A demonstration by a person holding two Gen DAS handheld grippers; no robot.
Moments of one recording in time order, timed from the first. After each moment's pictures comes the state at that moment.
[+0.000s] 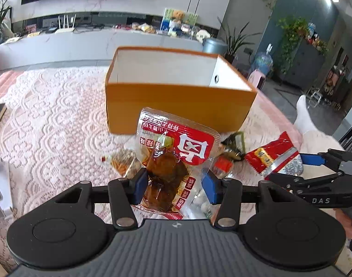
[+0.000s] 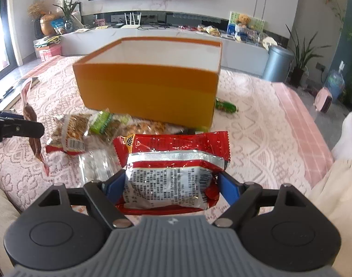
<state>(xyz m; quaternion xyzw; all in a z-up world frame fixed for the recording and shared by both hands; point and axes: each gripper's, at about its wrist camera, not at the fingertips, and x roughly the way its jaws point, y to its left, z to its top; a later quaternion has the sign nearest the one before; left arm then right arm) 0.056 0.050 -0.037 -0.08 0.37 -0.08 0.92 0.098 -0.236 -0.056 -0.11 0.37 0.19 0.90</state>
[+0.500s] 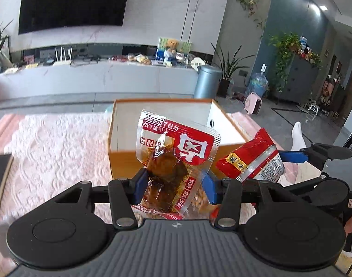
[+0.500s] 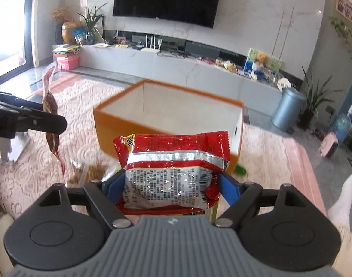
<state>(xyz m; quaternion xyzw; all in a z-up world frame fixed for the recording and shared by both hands) 0.087 0.048 0.026 -0.06 0.31 -0.08 0.95 0.126 -0.191 0.008 -0.15 0.29 0.23 0.91</state>
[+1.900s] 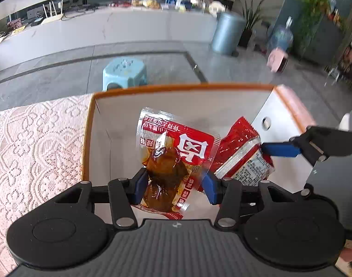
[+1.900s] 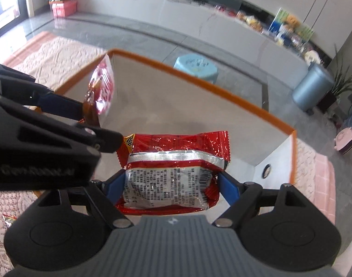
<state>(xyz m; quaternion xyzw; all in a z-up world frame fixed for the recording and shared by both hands) 0.302 0.055 -0.040 -0.04 0.47 -0.07 0.88 0.373 -0.074 -0.041 -0.23 0.44 0.23 0.84</state>
